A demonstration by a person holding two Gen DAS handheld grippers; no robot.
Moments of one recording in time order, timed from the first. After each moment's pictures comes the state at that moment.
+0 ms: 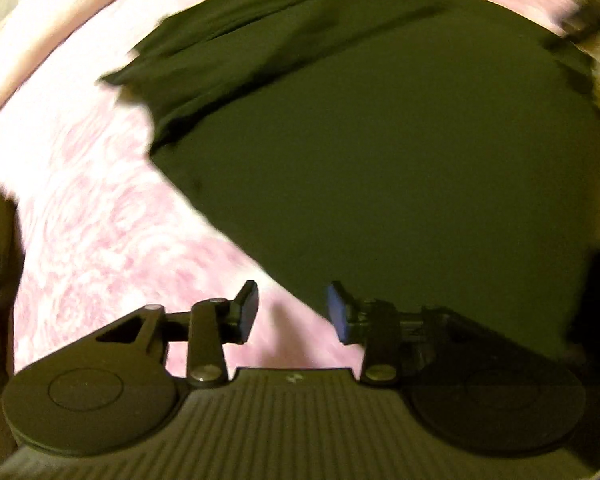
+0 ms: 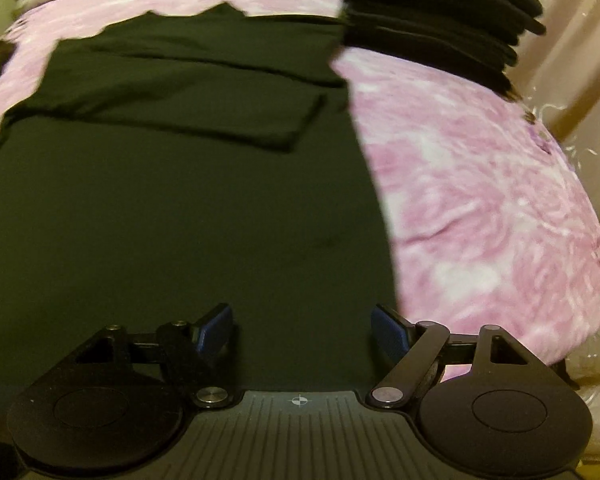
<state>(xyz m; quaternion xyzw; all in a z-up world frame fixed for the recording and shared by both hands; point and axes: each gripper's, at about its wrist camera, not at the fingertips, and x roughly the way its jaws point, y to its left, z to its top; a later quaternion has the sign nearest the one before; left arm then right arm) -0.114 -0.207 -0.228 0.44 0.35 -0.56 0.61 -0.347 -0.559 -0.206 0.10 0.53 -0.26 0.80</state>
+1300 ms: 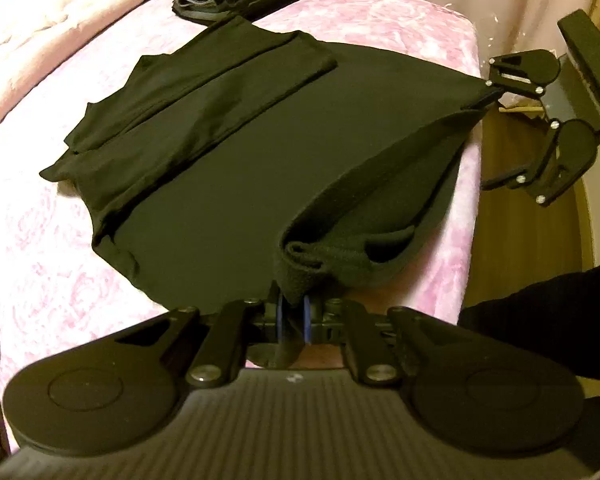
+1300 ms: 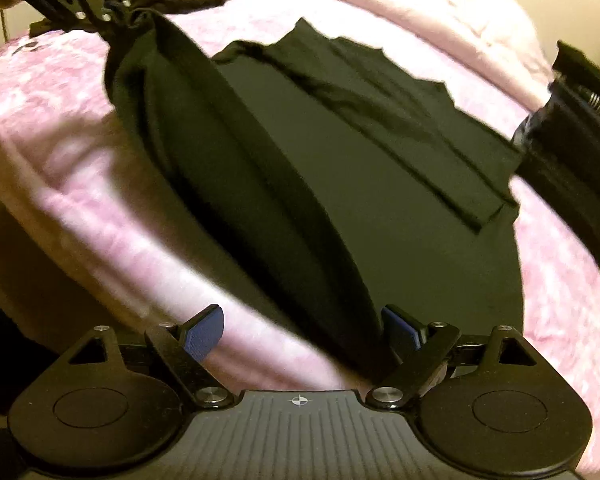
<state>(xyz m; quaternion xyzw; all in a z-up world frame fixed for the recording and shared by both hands) -0.122 -0.219 -0.171 0.40 0.32 -0.65 0.57 -0.364 -0.423 -0.227 -0.11 0.49 -0.07 0.86</state>
